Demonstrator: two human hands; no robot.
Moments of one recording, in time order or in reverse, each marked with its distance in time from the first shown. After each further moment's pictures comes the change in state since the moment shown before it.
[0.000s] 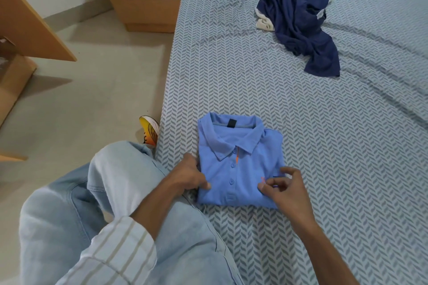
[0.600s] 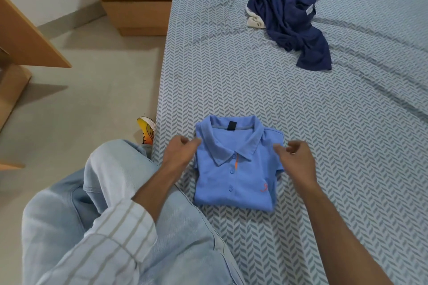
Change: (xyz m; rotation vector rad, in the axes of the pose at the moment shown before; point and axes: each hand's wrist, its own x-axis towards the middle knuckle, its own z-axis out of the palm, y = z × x) left_hand 0.013 0.014 -0.012 -0.382 0.347 0.113; right_hand 0.046 -0.031 -0.021 -0.079 0.233 -0.023
